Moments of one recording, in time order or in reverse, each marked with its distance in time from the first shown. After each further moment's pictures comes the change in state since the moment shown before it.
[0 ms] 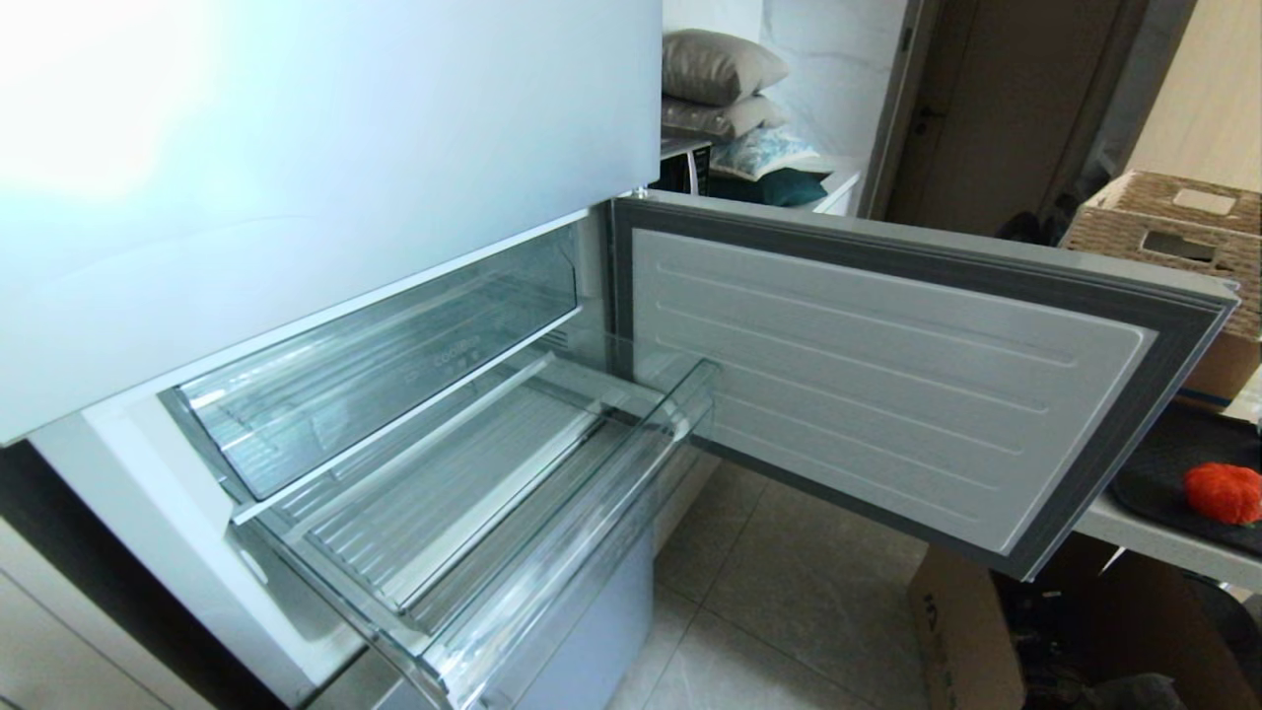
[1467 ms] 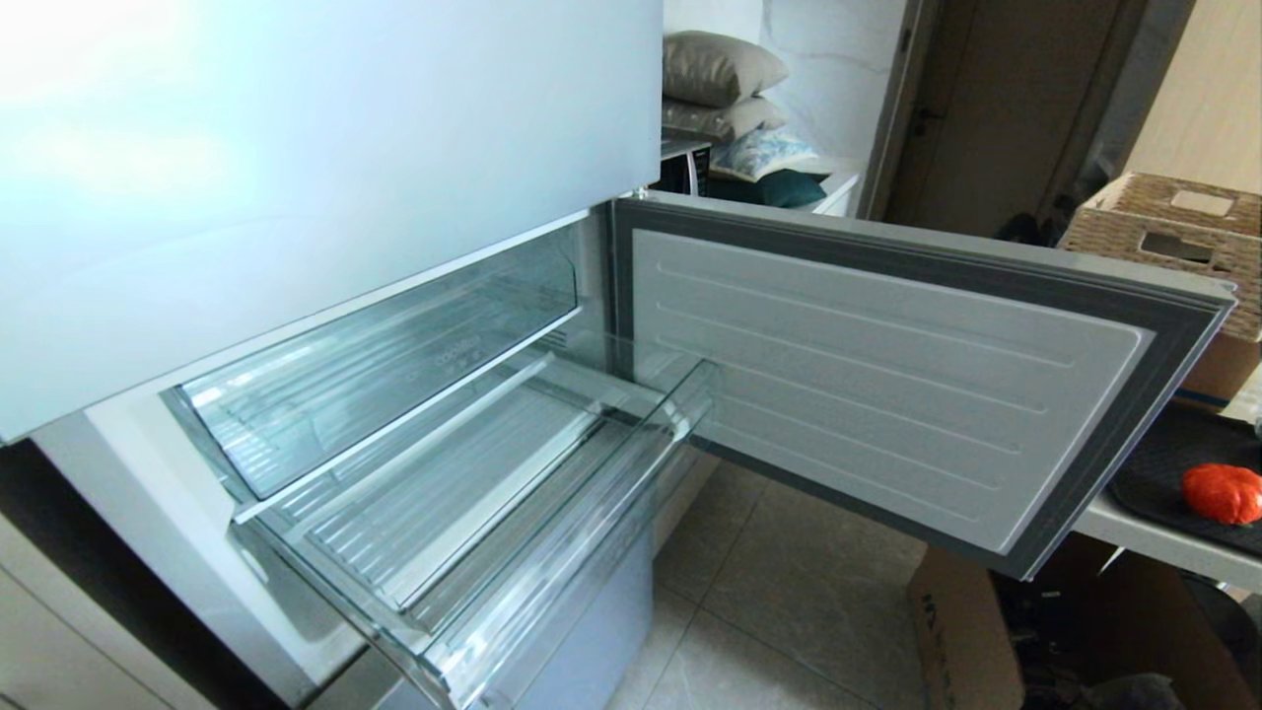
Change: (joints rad) left arm 0.000 0.000 0.000 0.000 0.000 0.000; right arm 0.189 -1.150 0.328 0.448 -0.377 -0.176
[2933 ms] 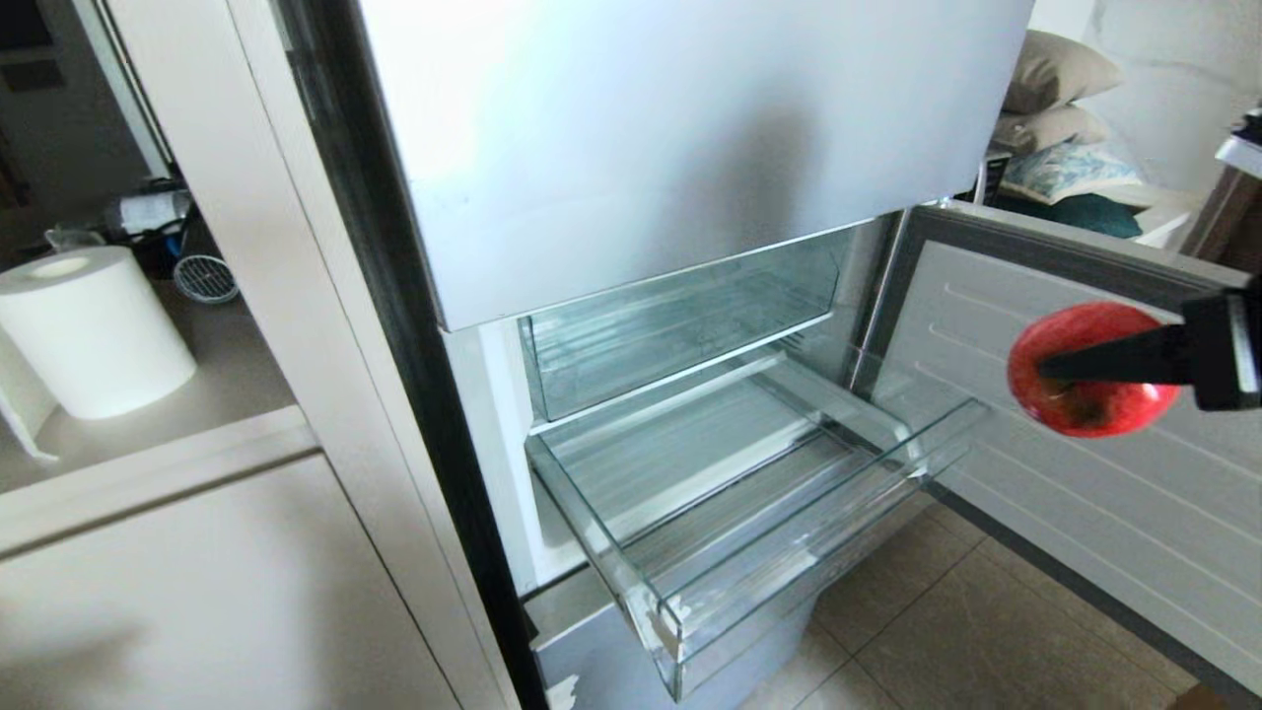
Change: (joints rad) left arm 0.000 0.000 0.000 0.000 0.000 0.000; right arm 1.105 0.289 -0.405 0.529 0.179 -0.114
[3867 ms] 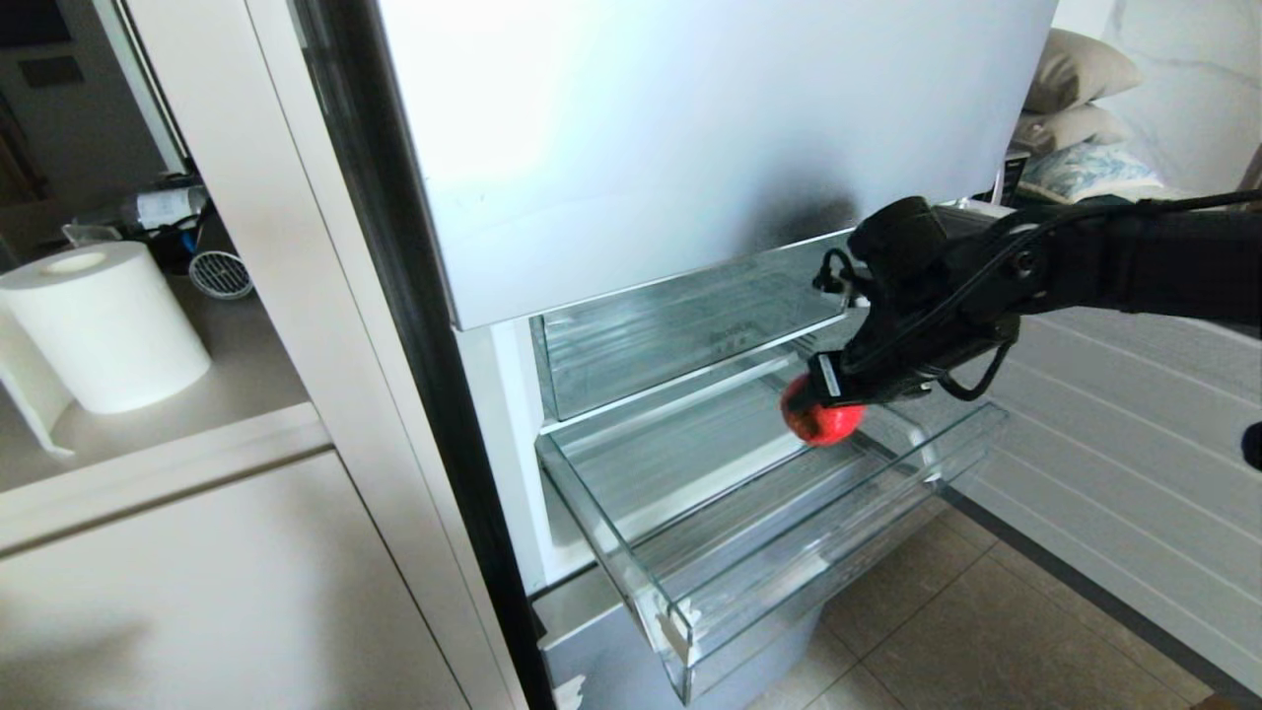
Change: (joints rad) left arm 0.000 0.000 0.000 0.000 0.000 0.000; right arm 0.050 0.797 -0.492 -0.002 0.004 -0.004
